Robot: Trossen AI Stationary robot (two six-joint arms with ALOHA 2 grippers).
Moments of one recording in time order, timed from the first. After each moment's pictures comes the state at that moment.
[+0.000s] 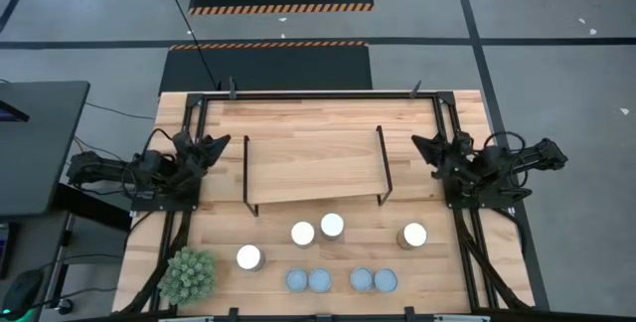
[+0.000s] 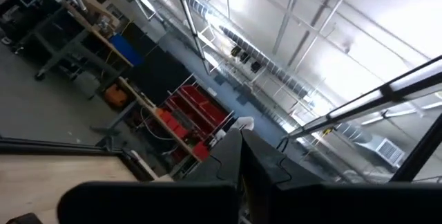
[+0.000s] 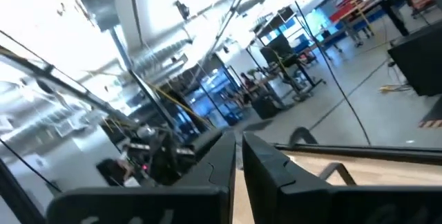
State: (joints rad) left arm -0.14 0.13 0.01 0.62 -0.60 -0.60; right arm 0.26 0.03 0.01 0.44 0.71 0.36
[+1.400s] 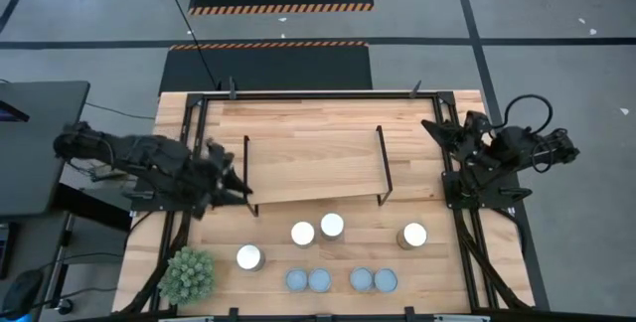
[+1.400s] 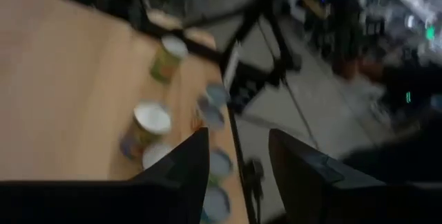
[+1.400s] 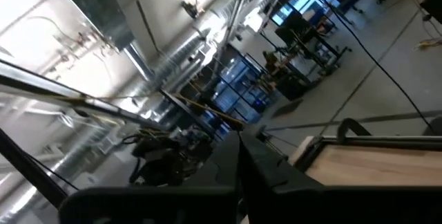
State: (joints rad) left arm -0.32 0.78 0.89 -0.38 0.02 -0.56; right arm 0.26 0.23 0.39 0.22 0.66 0.61
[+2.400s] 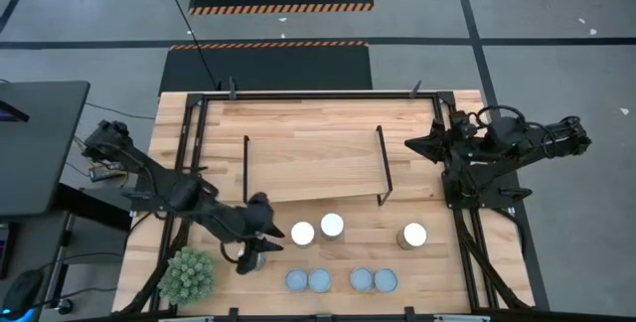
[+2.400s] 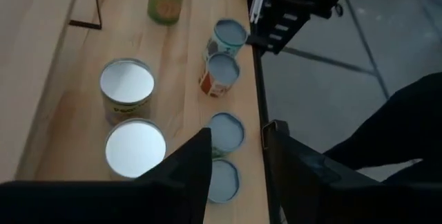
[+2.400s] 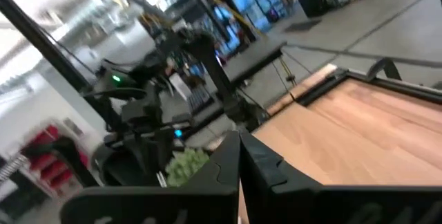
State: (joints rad) left arm -0.58 1.36 1.28 -0.54 -0.23 -0.61; right arm 0.26 0.55 0.75 -0.20 0.36 0.59
